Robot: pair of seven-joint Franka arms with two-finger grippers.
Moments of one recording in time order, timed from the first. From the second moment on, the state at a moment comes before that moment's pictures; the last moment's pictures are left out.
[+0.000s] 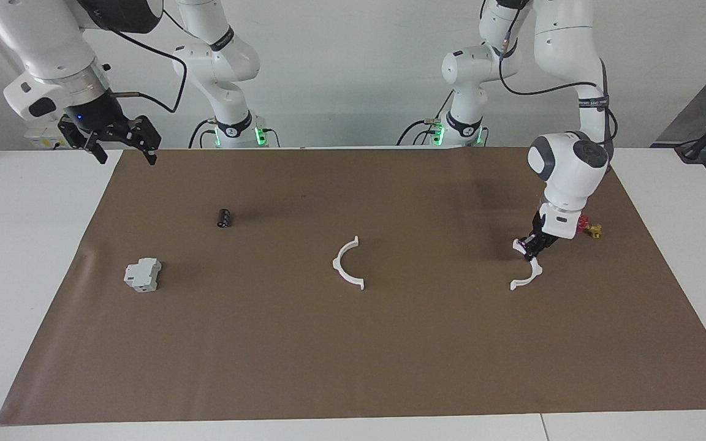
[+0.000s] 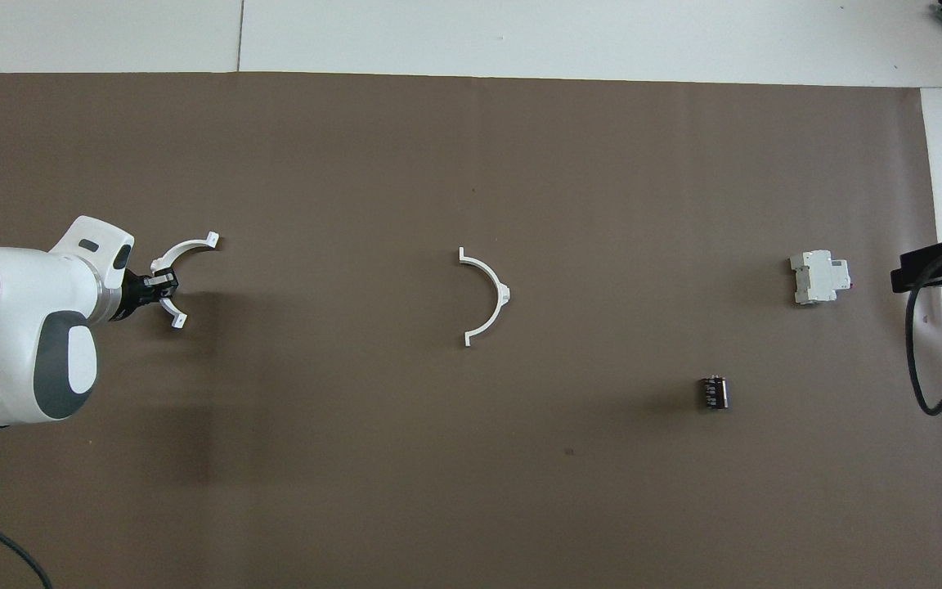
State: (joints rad) left arm 0.13 0.17 -0.13 -2.23 0.01 2.57 -0.33; right arm 0.01 -0.03 -0.08 -1.58 -0.03 1.52 -0.03
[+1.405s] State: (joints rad) left arm -0.42 0.37 -0.14 -1.89 0.14 2.47 -1.20; right arm 0.01 -0.03 -0.08 -1.58 -0.03 1.52 -0.03
